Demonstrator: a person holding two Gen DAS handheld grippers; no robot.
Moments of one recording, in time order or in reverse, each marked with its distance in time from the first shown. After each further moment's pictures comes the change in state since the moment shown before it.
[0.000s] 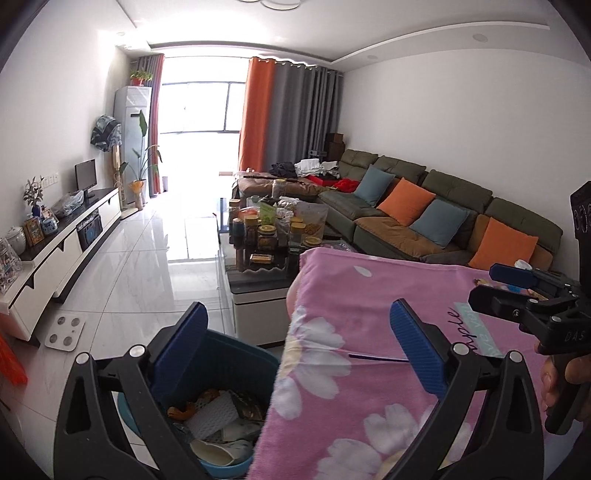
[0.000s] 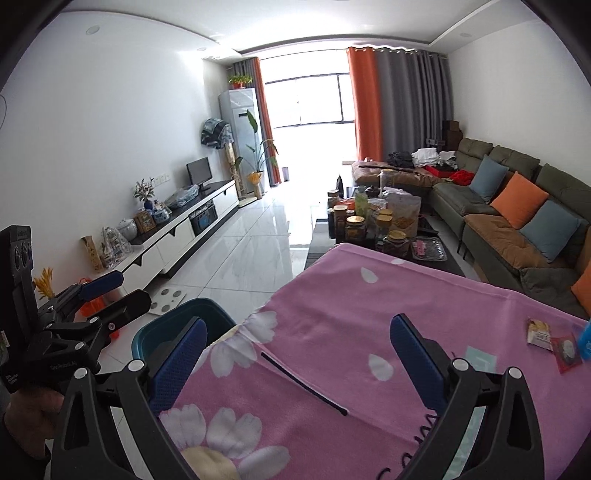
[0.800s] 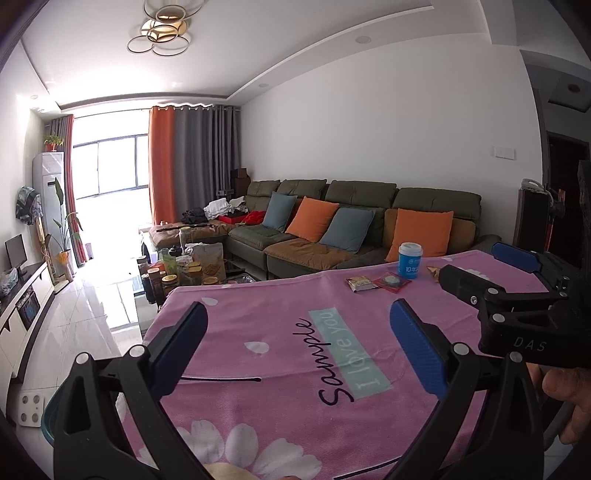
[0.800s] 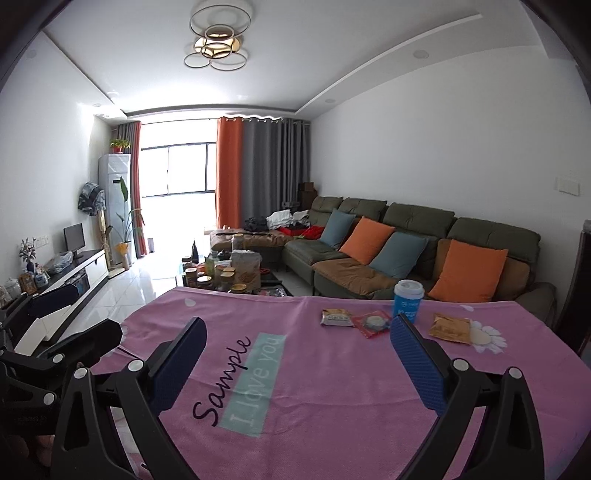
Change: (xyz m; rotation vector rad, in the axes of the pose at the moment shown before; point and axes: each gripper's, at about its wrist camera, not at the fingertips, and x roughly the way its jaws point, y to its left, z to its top) left arm -0.043 -0.213 -0.039 0.230 -0.144 -0.284; right arm -0.155 -0.069 -0.101 0.092 -0.308 -0.572
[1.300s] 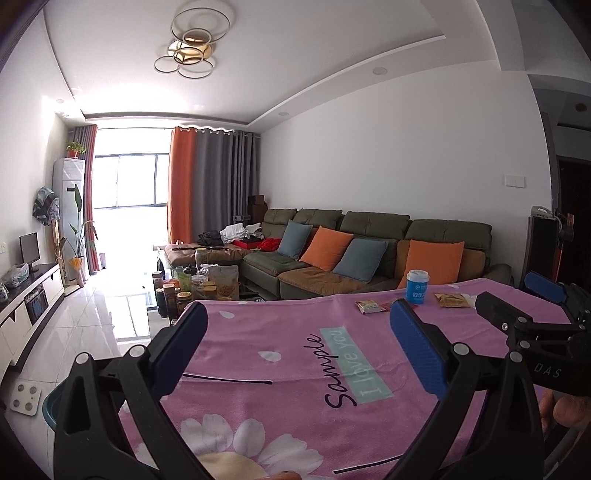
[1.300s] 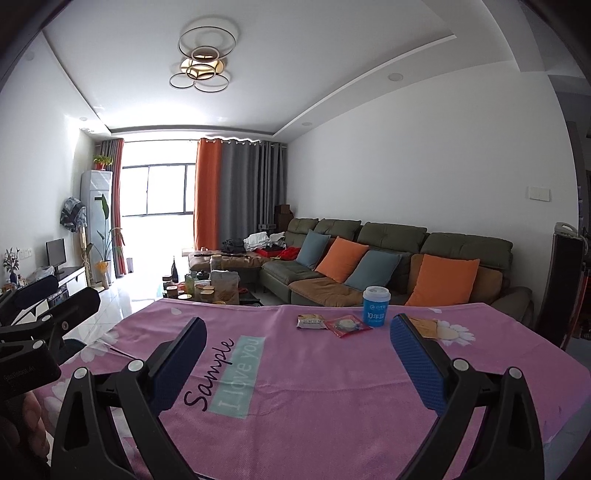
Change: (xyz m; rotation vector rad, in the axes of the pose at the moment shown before) left arm -0.040 0.017 -0.016 -0.052 -0.130 0.061; right arm -0.045 0.004 -0.023 0.017 -0.086 -0.088
